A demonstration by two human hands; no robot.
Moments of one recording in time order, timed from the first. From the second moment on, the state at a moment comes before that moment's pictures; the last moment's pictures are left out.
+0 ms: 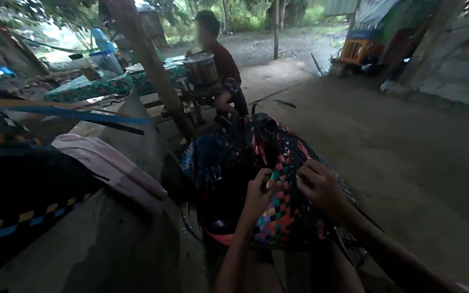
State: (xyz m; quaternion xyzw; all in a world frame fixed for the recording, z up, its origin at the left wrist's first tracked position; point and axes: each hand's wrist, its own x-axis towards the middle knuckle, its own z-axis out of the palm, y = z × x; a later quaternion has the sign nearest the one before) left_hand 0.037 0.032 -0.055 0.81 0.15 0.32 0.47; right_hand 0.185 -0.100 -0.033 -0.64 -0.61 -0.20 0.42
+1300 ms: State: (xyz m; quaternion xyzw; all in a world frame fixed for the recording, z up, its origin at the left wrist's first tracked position) left_hand 0.036 0.049 -0.064 0.64 0.18 0.20 0.72; right_hand 0.181 -0.097 -0.009 -0.69 -0.67 0.07 0.25
